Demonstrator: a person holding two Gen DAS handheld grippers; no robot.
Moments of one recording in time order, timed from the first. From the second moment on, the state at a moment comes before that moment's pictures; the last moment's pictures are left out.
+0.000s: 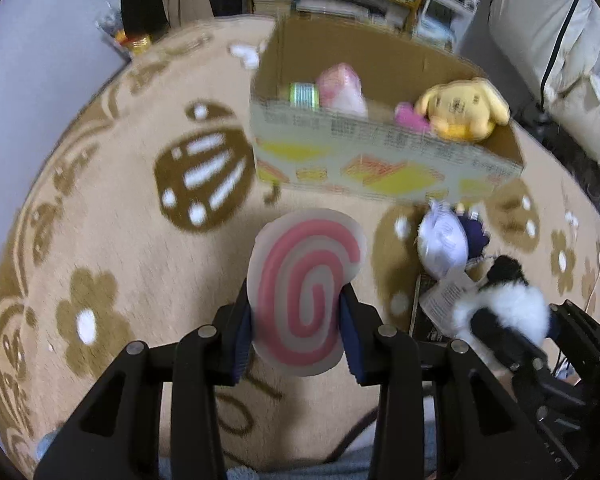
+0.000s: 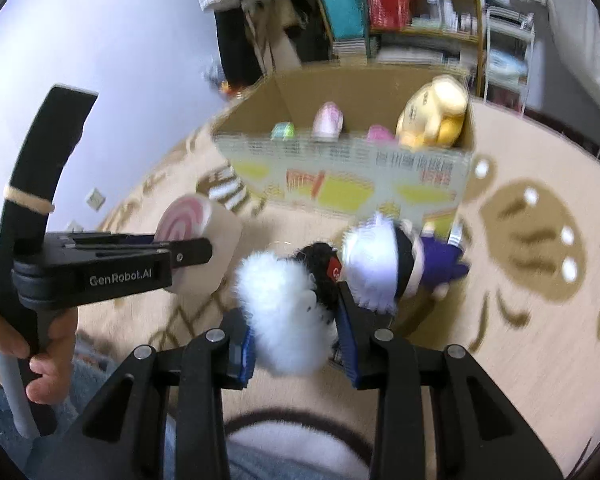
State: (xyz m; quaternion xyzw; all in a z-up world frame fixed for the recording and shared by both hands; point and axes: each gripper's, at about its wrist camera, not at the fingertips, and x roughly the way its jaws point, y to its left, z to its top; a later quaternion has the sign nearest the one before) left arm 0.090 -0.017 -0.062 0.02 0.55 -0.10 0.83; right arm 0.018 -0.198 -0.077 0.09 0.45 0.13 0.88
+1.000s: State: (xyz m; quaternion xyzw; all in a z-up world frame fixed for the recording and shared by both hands) left arm 0.150 -0.072 -0.014 0.08 0.36 -0.11 0.92; right arm 0.099 -0.224 -0.024 0.05 0.30 0.11 0.95
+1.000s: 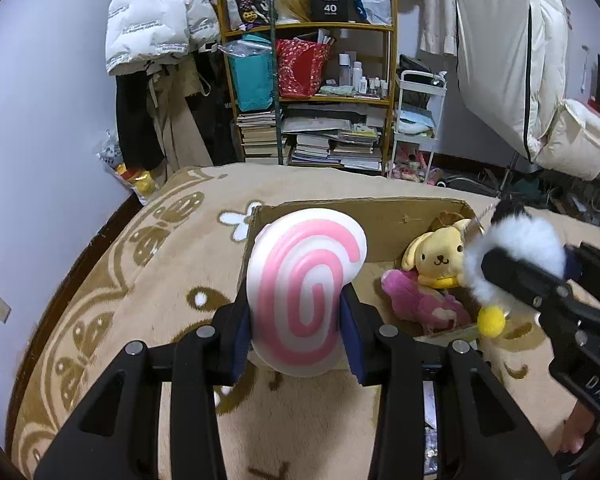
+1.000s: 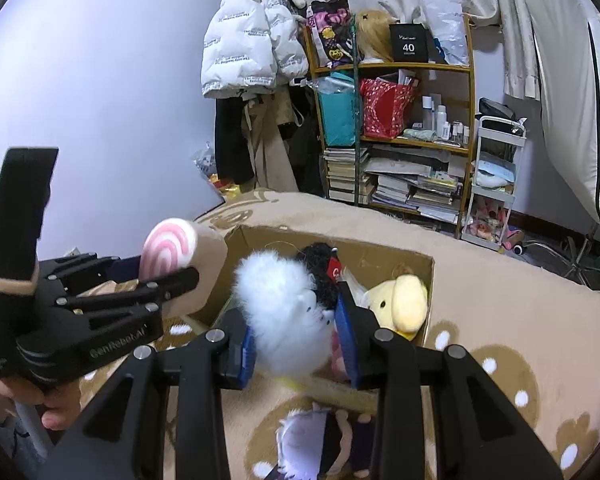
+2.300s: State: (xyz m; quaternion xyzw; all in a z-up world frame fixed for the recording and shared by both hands) left arm 0.092 -0.095 -0.033 0.06 0.43 -0.12 0.89; right arm 0.077 -0.310 -0.044 0.17 0.38 0.05 0.91
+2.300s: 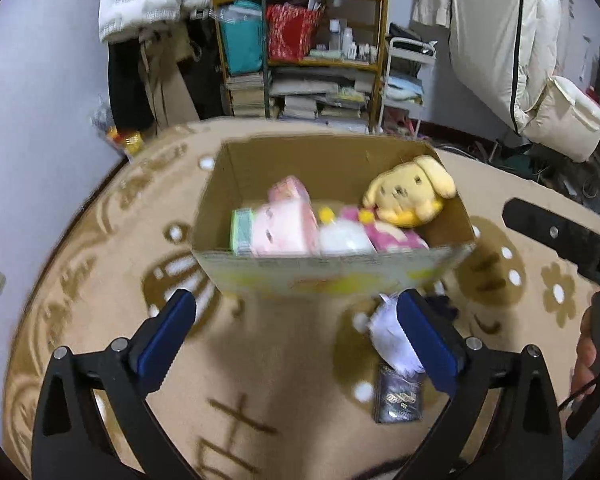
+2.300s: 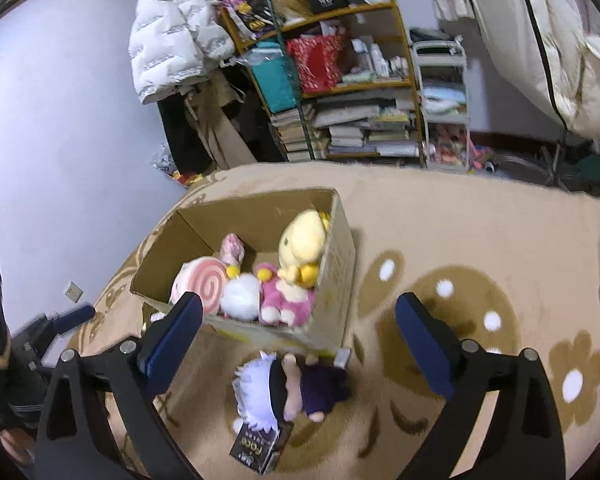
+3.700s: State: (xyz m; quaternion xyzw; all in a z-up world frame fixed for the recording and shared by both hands) left arm 0.069 -0.159 -0.175 0.07 0.57 -0.11 0.81; right arm 0.102 -0.301 -0.178 0.27 0.57 0.08 0.77
